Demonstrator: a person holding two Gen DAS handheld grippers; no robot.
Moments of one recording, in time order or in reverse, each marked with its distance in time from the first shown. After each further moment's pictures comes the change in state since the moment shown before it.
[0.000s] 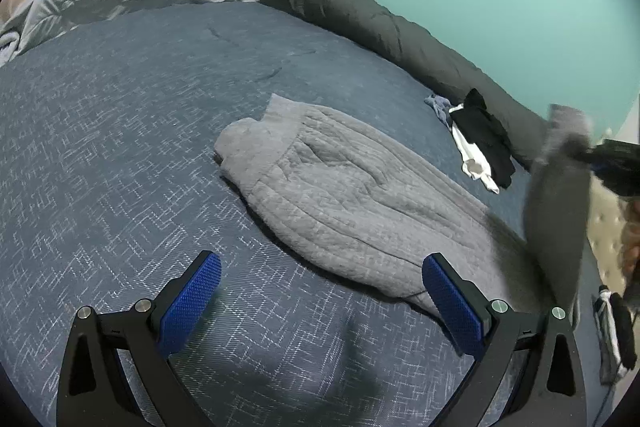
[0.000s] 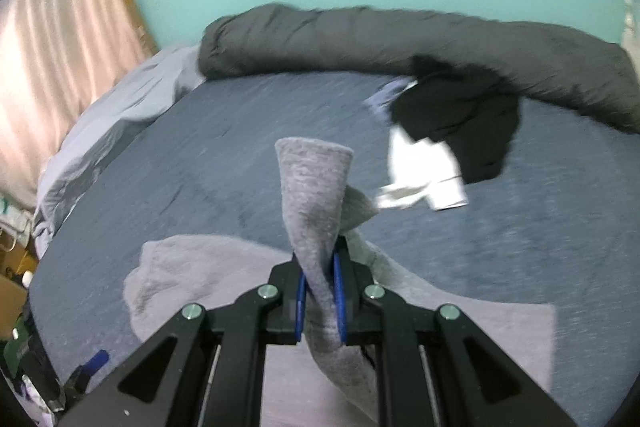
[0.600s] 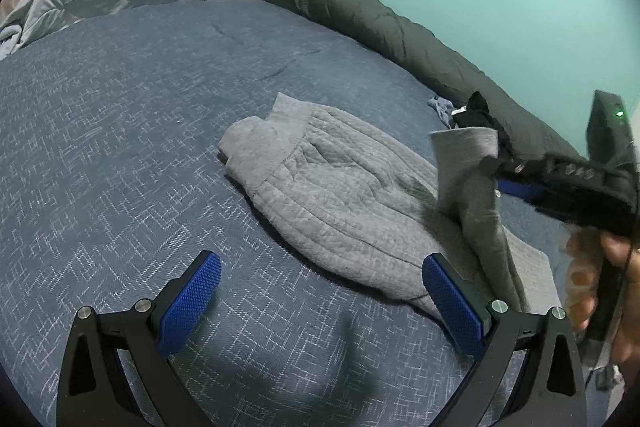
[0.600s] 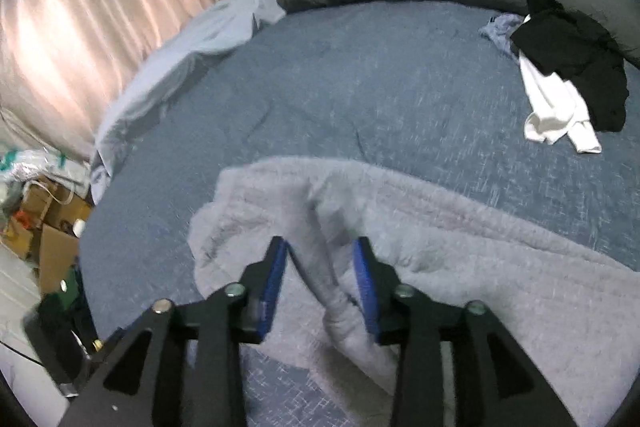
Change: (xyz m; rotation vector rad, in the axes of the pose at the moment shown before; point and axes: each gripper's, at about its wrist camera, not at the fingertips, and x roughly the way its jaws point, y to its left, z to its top) left arm 0.002 0.002 0.001 -0.006 0.006 0.000; right arm 0.051 0.056 -0.038 -0.021 0.146 0.287
